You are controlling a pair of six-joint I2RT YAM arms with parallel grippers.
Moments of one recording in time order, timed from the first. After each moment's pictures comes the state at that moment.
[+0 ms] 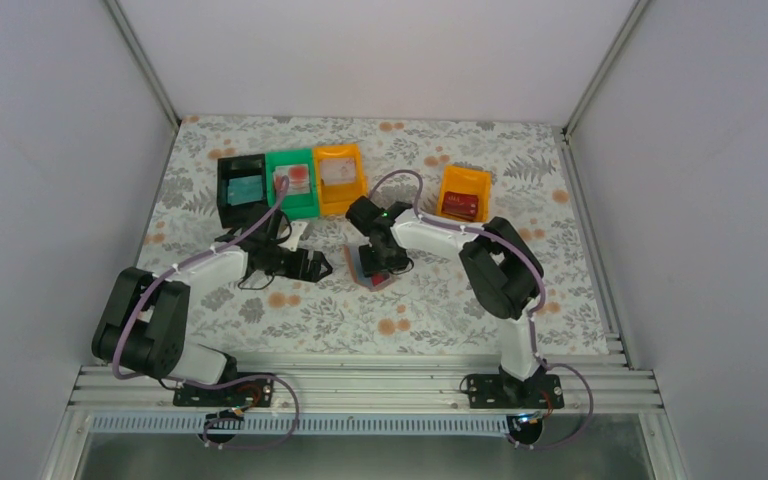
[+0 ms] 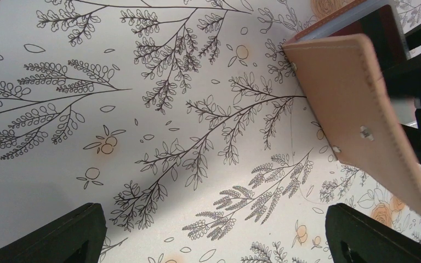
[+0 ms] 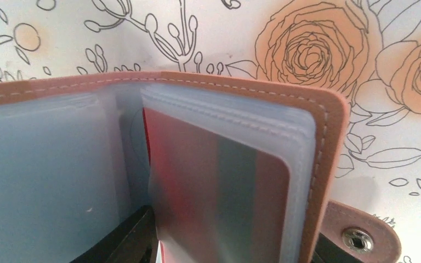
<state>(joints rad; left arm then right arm) -0.31 1.43 0.67 -0.33 0.48 -0.17 0.82 2.02 1.42 -0.83 0.01 0.57</state>
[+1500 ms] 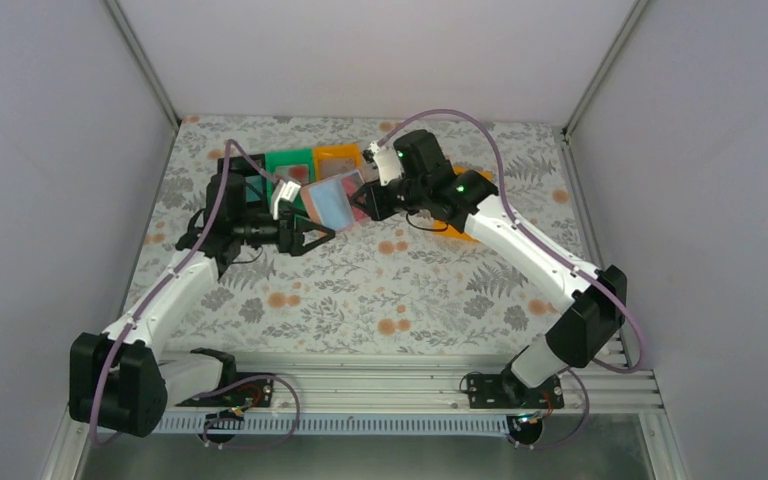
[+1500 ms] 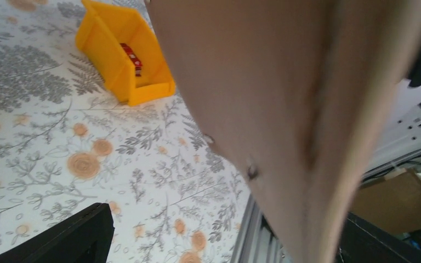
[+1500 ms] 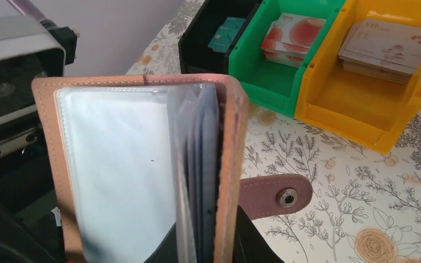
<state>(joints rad) -0.21 1.16 0.78 -0.19 1.07 -0.23 0.72 1.56 1.51 -0.62 -0.35 0.31</state>
